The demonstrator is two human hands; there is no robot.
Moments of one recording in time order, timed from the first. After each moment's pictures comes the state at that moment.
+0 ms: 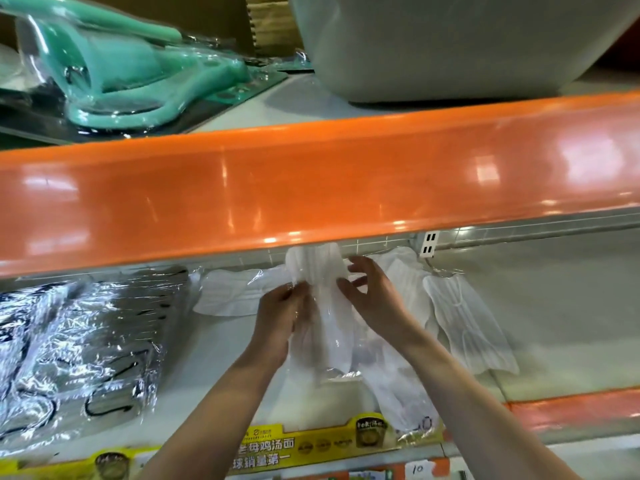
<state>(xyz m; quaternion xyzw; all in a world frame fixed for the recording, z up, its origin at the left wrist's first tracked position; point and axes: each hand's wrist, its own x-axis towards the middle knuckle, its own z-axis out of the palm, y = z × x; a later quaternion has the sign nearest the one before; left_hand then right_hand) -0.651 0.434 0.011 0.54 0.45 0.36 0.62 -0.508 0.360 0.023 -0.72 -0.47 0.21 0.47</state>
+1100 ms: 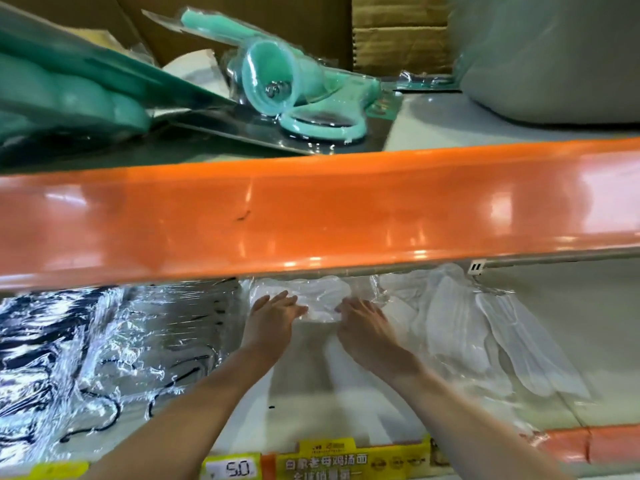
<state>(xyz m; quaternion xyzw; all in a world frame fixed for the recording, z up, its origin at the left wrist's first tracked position) -0.744 0.528 -0.021 0.92 0.37 0.12 0.04 -0.590 0.422 -0.015 -0.79 -0.59 0.07 0.17</state>
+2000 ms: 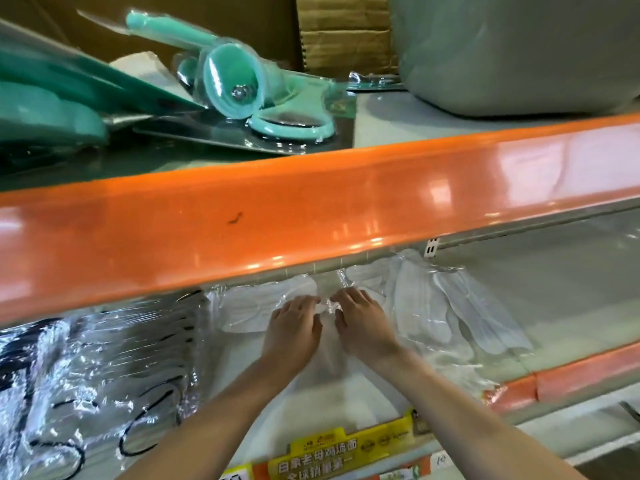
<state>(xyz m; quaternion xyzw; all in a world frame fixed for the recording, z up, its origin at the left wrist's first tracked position) -0.700 0.478 -0.010 0.93 0.31 0.16 0.13 -0.583 0.391 -0.009 -0.81 -0.54 0.01 0.23</state>
